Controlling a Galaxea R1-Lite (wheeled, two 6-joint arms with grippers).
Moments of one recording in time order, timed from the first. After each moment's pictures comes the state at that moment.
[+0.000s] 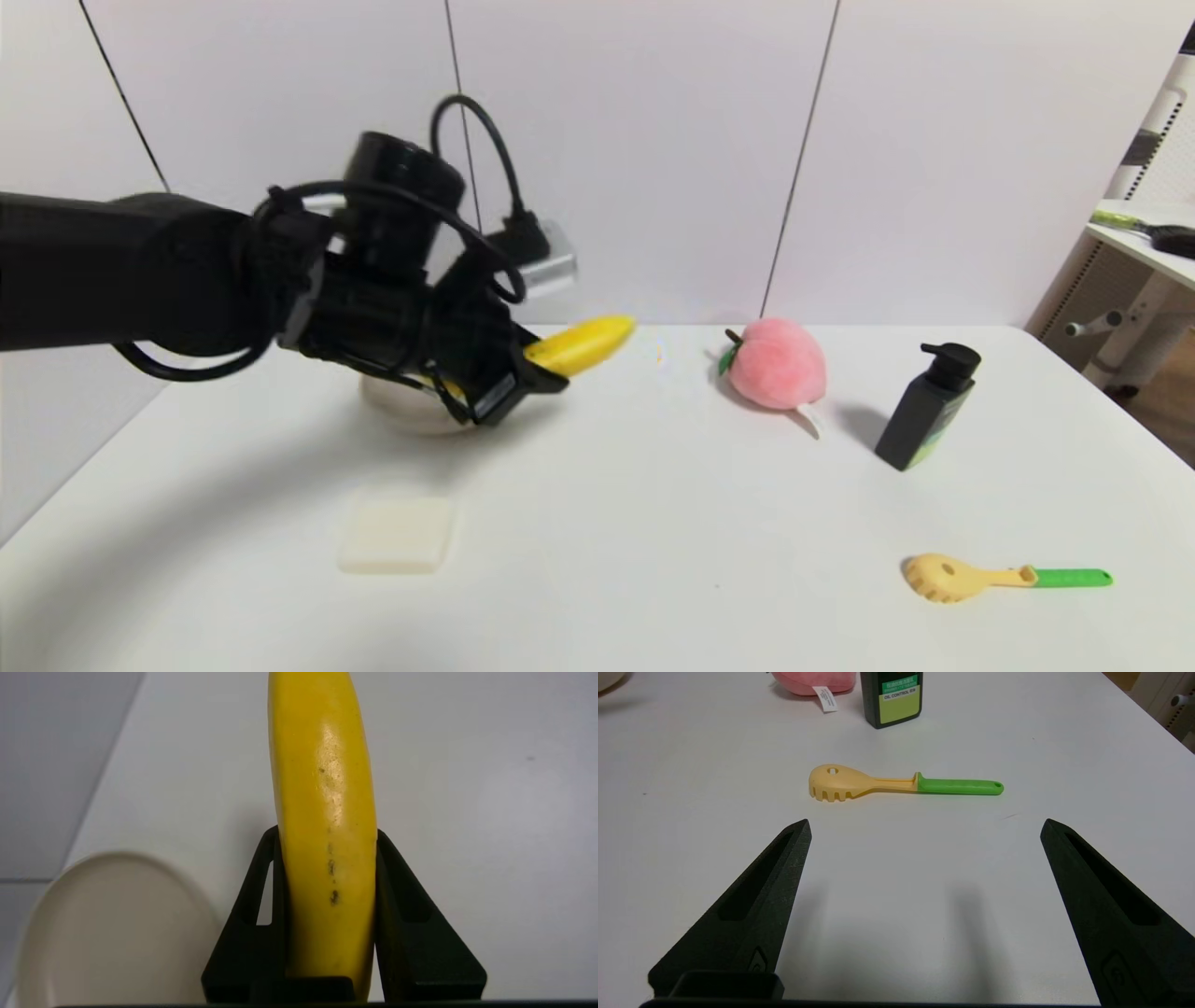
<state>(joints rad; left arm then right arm) -0.53 1.78 -1.40 0.23 -0.29 0.60 0.00 0.00 -0.04 0.11 -0.01 0.01</state>
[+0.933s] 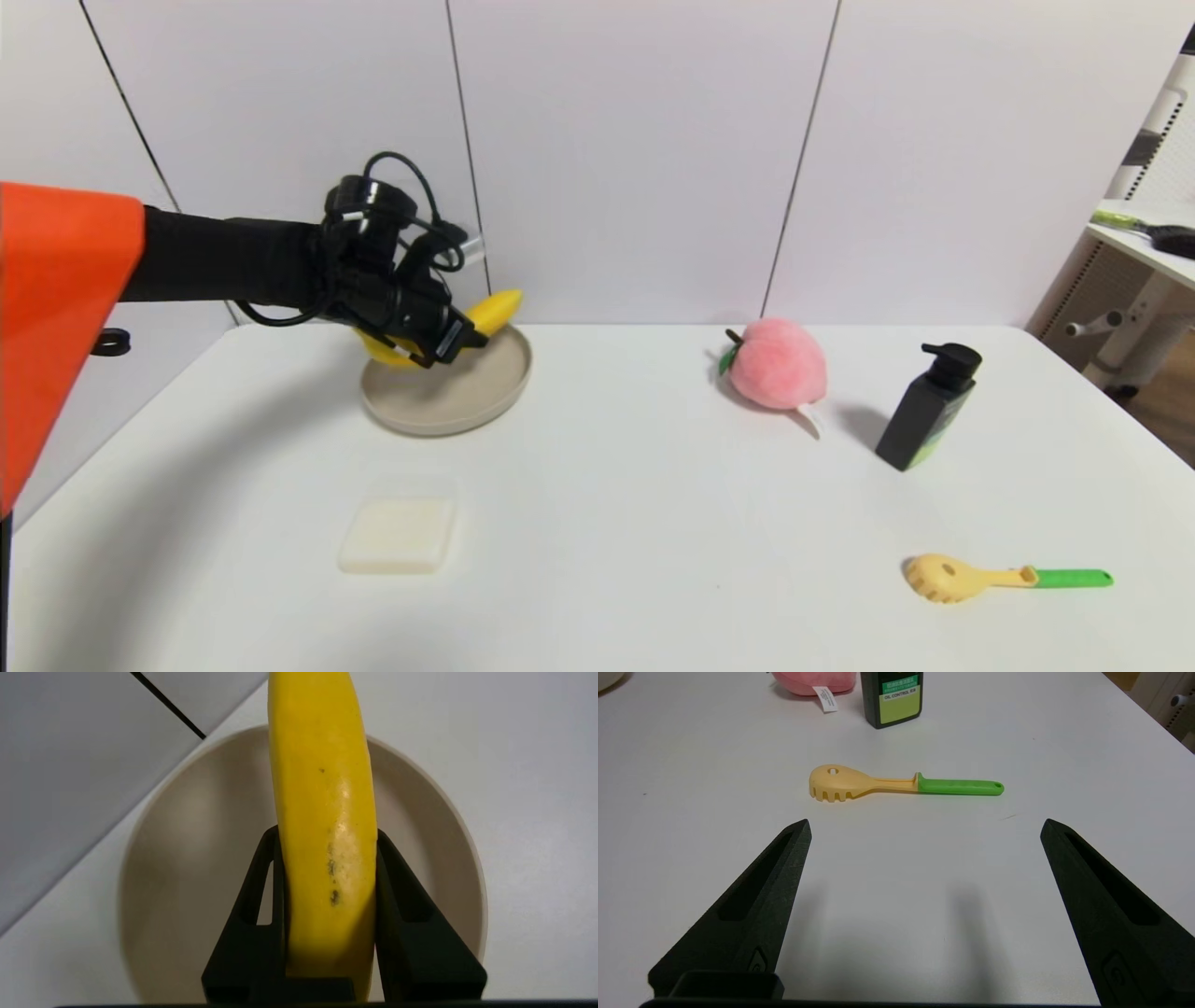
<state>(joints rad) -0.23 2.11 -1.68 0.23 -0.29 0.47 0.00 0.00 -0.04 0.11 -0.01 0.01</state>
